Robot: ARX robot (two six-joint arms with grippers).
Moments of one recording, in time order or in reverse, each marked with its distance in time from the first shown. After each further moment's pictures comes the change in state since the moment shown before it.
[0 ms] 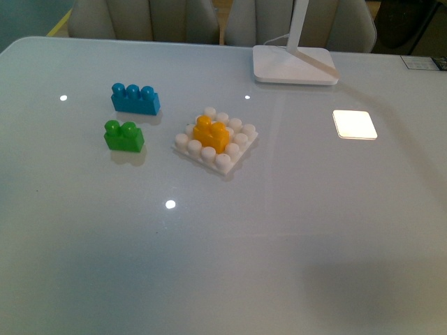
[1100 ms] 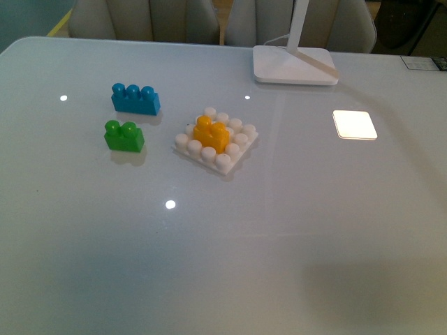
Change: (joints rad) left arm 0.000 -0.824 -0.129 -0.669 0.000 0.000; right arm 0.000 0.000 0.000 0.000 0.000 0.000
